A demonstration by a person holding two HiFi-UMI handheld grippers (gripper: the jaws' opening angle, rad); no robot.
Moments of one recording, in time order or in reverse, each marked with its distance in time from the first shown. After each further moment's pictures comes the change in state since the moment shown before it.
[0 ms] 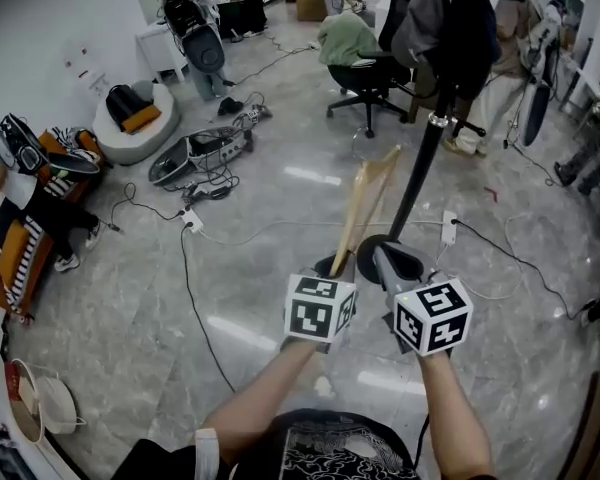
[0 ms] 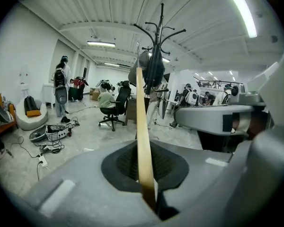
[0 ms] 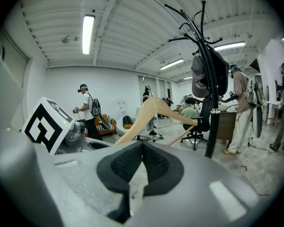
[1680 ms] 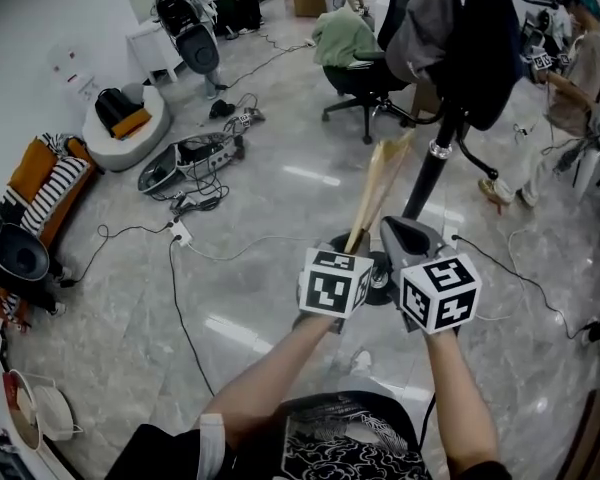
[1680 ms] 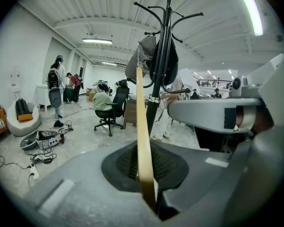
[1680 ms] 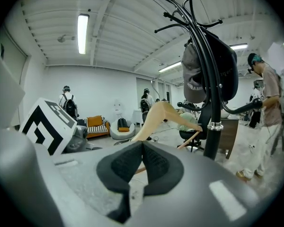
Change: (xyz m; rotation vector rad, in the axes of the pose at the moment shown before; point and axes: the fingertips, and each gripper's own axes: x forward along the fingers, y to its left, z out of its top) left arm 0.180 0.023 0.099 0.019 0.003 -0.017; right arm 0.108 -0.157 0.065 -0.035 -0.033 -0.008
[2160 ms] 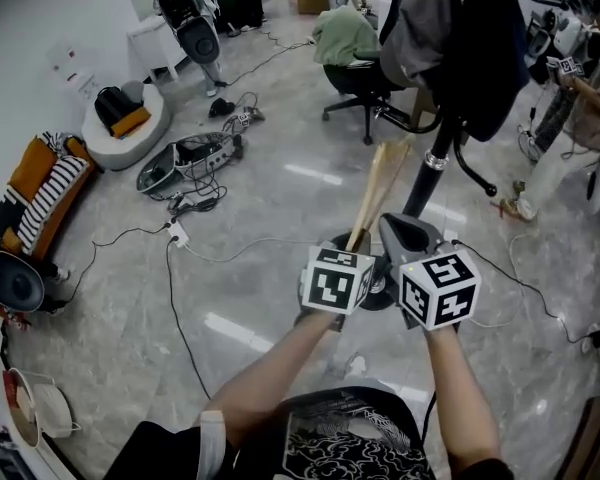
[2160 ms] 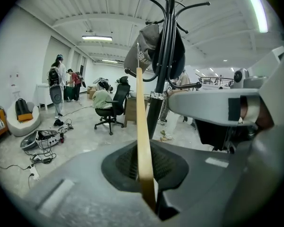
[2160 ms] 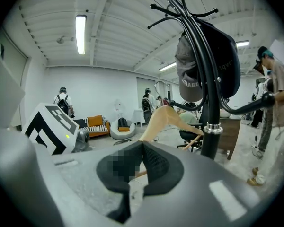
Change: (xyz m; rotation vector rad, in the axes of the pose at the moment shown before) left arm 0.057 0.003 0.009 -0.002 0.034 0.020; right arm 0.027 -0.048 0.003 0.001 0.007 0.024
